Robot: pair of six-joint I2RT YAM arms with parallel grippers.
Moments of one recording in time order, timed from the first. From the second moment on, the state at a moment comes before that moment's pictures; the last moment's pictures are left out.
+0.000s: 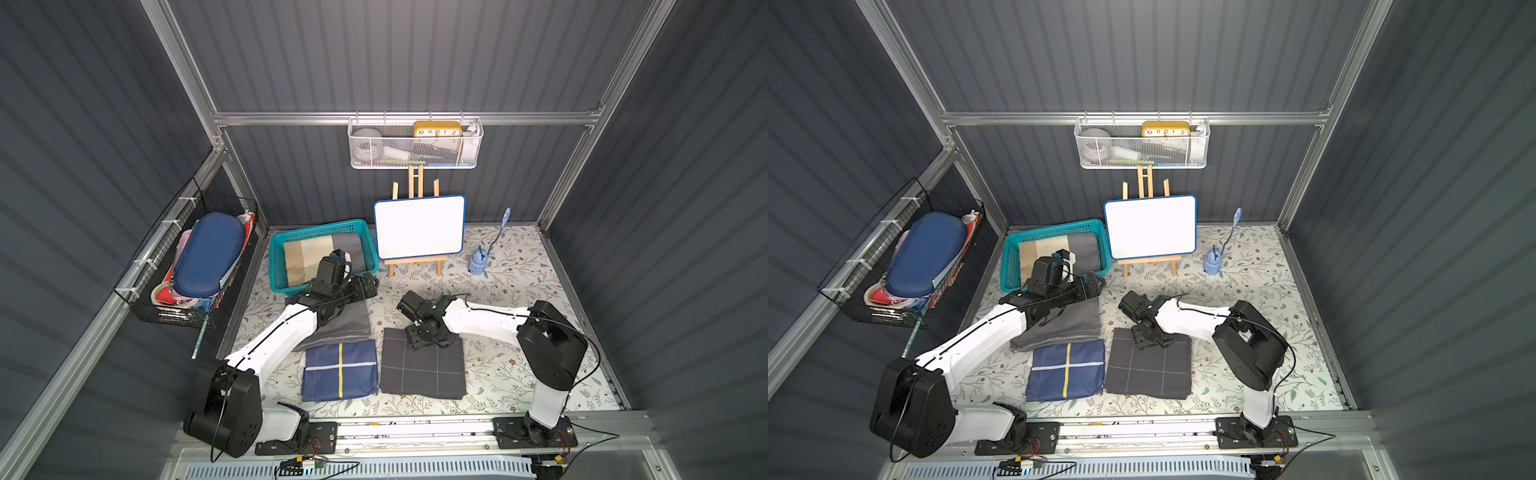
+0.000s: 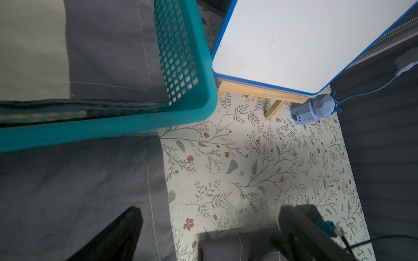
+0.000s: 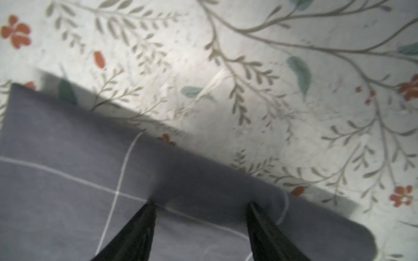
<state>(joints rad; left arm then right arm) -0.40 1.39 0.92 -0.24 0.20 -0.52 0.83 1.85 1.19 -0.71 0.14 0.53</state>
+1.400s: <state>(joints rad) -0.49 1.49 0.90 -0.24 0.18 -0.50 0.84 1.82 1.14 -0.71 0.14 0.54</state>
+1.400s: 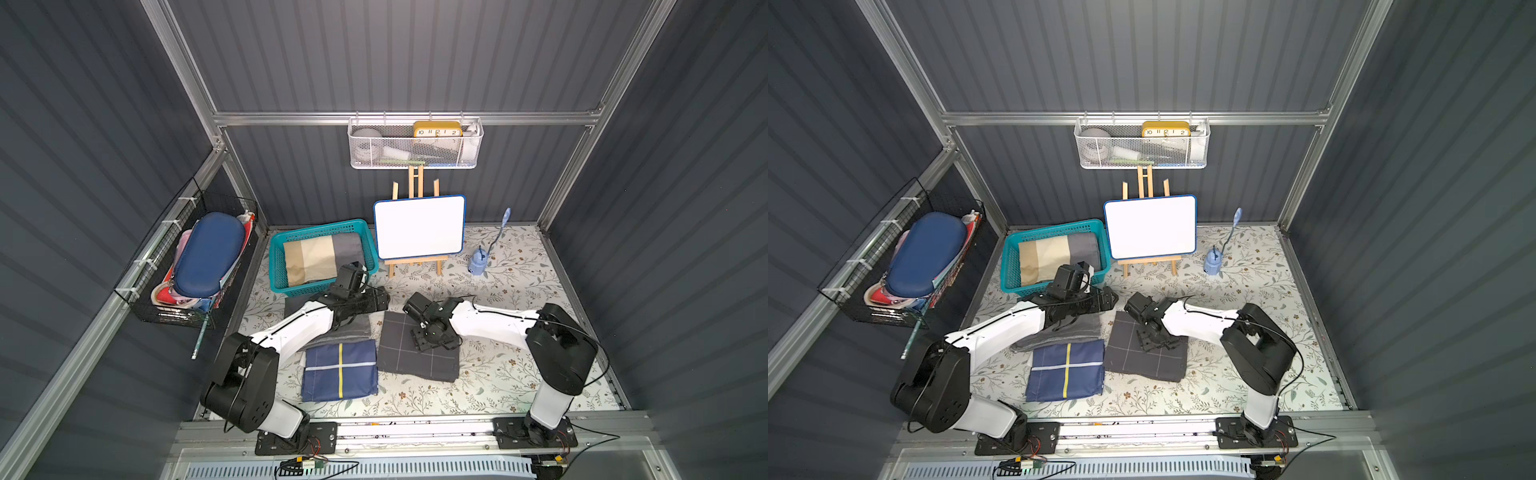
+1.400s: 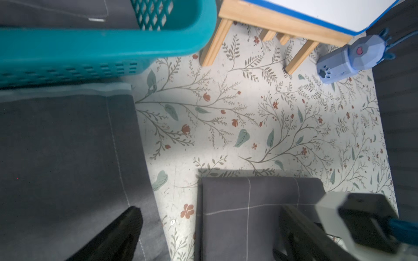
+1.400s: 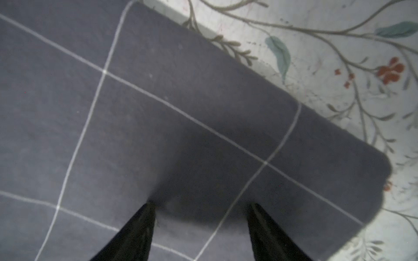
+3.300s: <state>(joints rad) -0.57 1.98 1.25 -0.25 0.18 -0.36 0.51 1.71 0.94 -0.37 -0.05 0.75</state>
